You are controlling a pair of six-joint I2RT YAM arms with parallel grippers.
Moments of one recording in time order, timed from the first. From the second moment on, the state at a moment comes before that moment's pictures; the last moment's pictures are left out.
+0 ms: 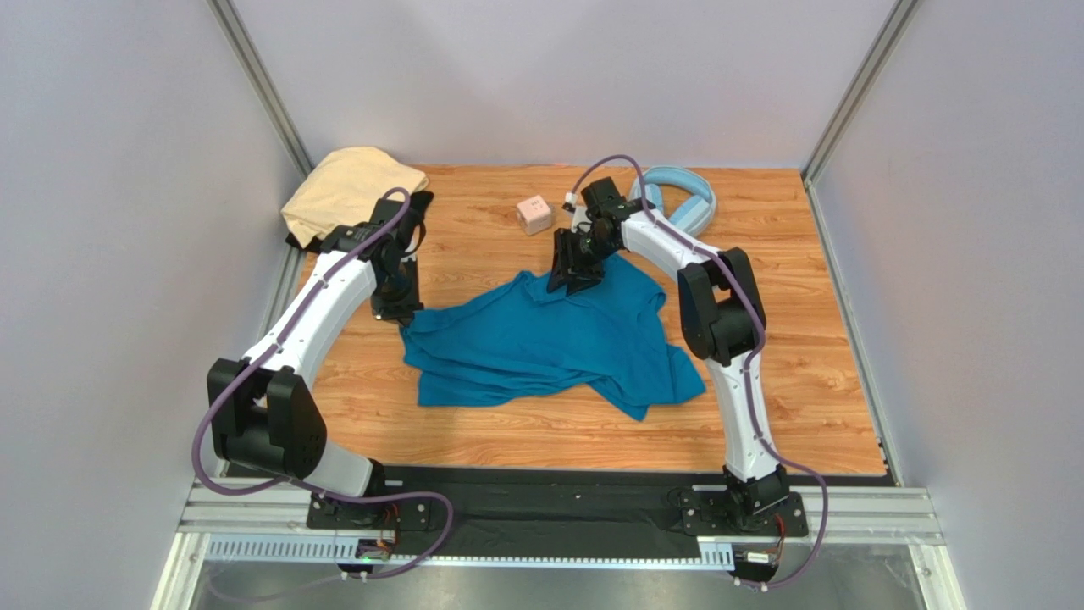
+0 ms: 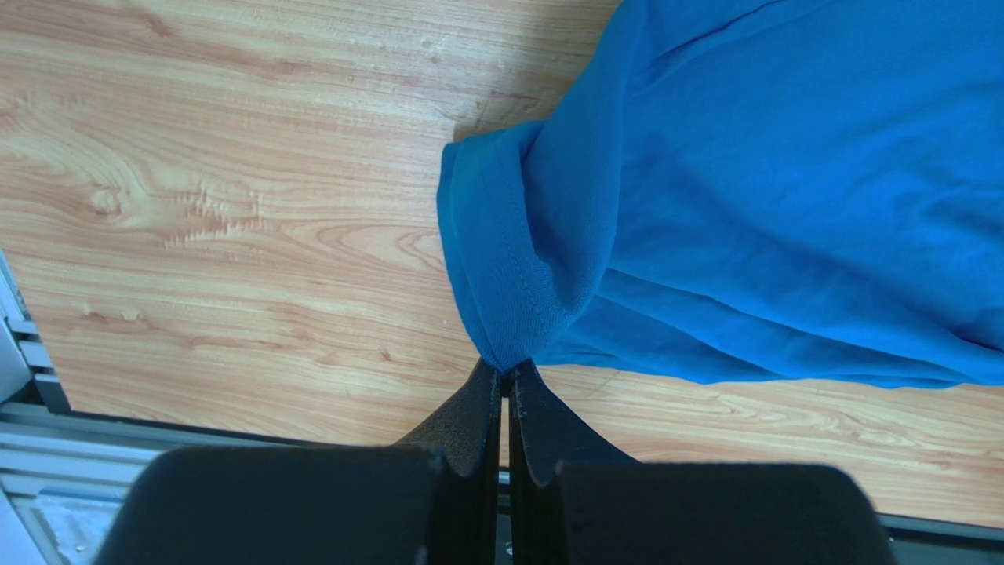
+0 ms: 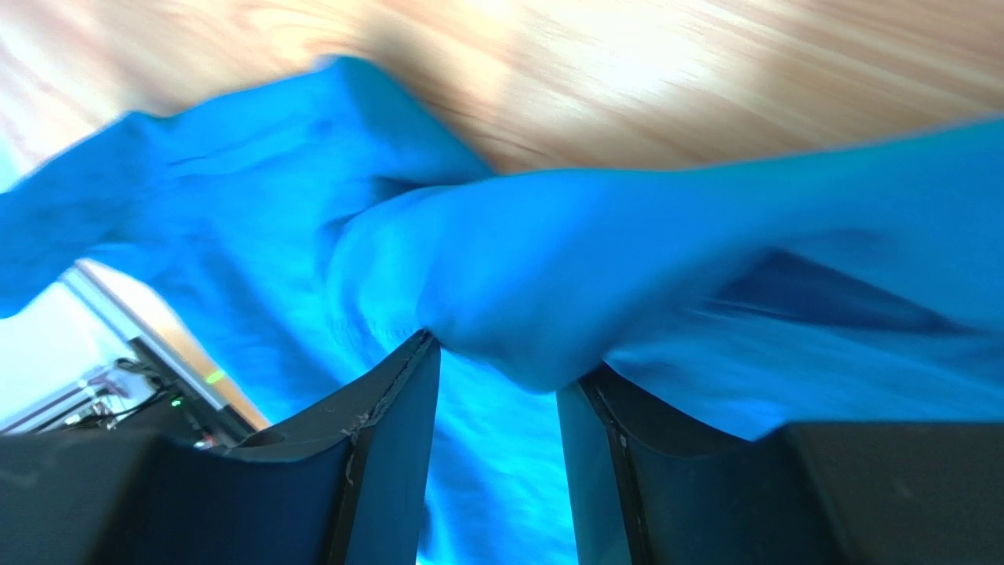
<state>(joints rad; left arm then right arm) -0.22 1.48 1.28 -1.06 -0.13 -0.33 0.42 2.32 1.88 -0.72 -0.52 0.35</state>
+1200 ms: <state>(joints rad) -0.23 1.56 1.21 -1.00 -0.08 -0.31 0.39 2.28 1.85 -0.67 -0.58 0.50</state>
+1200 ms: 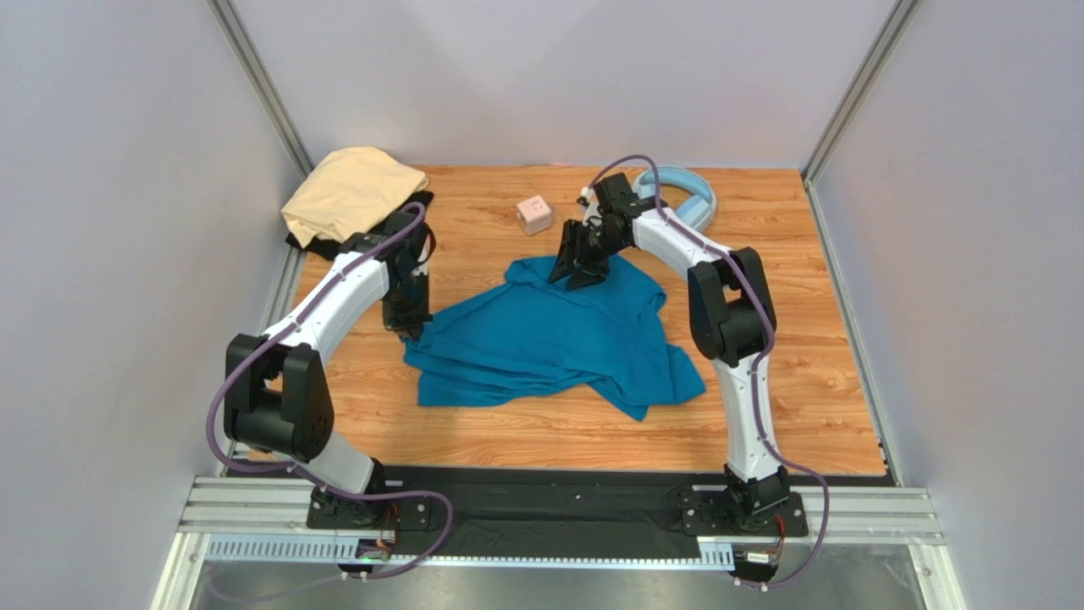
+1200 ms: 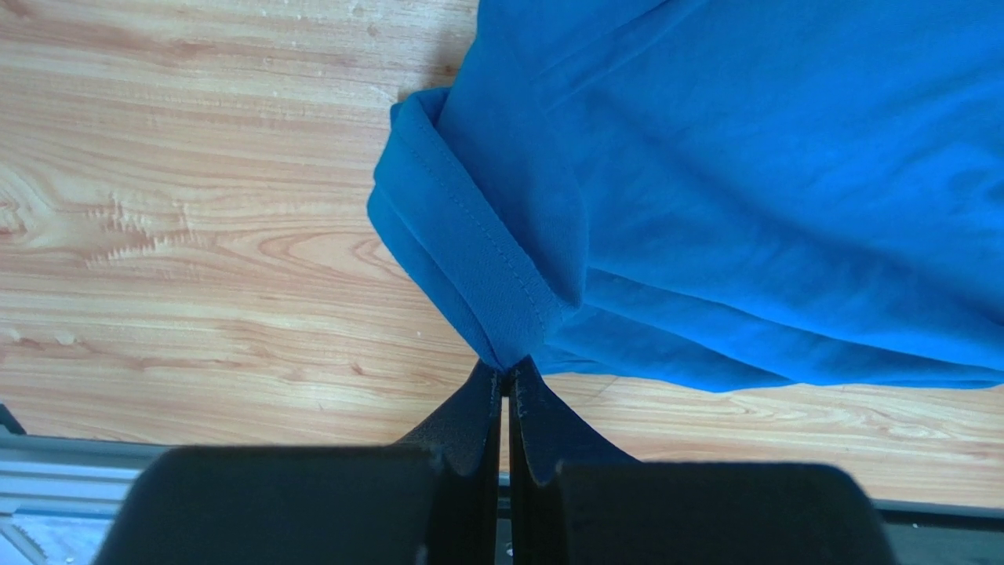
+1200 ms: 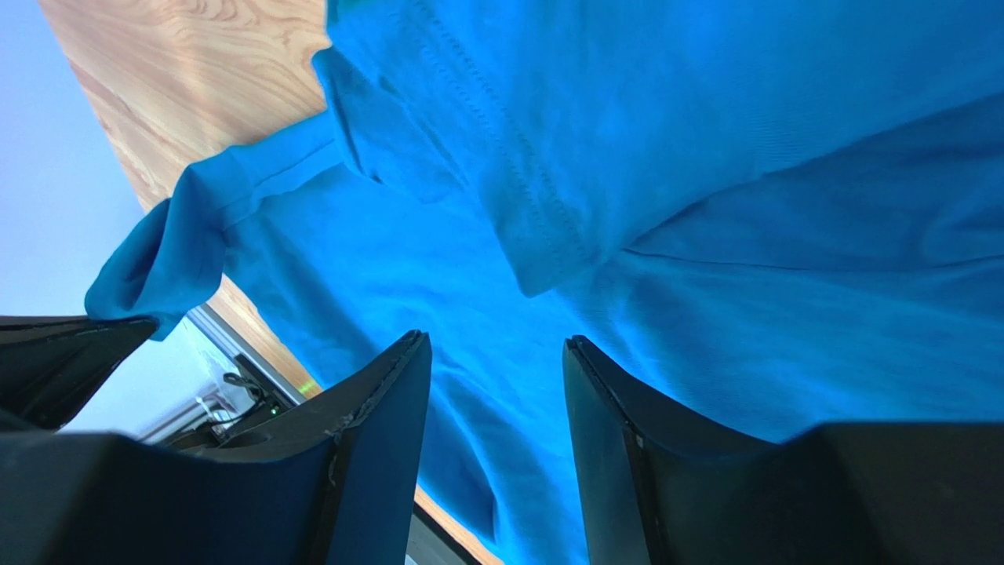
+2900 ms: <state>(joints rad) -0.24 1.64 1.28 -0.99 -0.08 -0.31 0.39 2.42 1.98 -0.72 -0.61 0.46</state>
